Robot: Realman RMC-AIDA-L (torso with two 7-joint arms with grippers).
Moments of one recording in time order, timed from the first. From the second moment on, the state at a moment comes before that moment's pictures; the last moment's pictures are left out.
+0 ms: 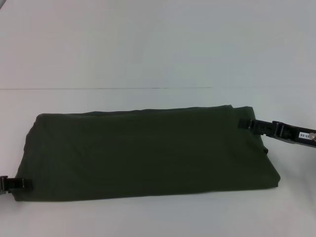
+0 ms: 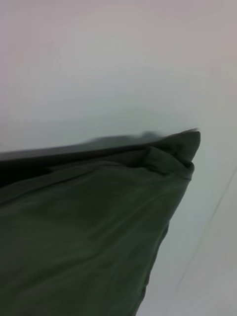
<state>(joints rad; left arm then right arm) -0.53 -2.01 0.27 0.79 2.61 1.43 -2.16 0.57 1.99 -0.71 -0.52 -1.88 -1.22 2.00</state>
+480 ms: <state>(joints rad) -0.53 -2.01 0.29 0.79 2.62 1.43 -2.16 0.57 1.99 -0.71 -0.52 -1.88 -1.22 2.00</state>
